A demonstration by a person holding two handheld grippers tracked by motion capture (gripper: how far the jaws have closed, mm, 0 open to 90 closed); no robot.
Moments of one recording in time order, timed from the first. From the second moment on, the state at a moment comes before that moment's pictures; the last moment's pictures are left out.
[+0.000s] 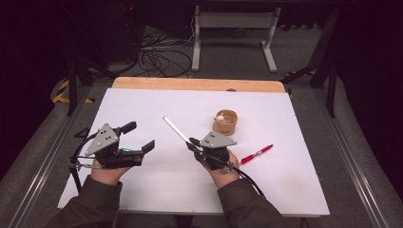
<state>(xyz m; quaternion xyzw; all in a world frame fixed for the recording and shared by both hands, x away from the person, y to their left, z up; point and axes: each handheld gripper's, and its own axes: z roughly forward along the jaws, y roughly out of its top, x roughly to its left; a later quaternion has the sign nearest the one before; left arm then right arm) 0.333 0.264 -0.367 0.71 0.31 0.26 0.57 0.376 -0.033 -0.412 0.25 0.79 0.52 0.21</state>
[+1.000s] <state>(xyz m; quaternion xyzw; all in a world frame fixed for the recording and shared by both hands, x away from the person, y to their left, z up) 0.334 0.255 -0.375 0.71 0.29 0.22 0.60 0.337 -0.005 -0.394 0.15 0.76 0.59 0.22</state>
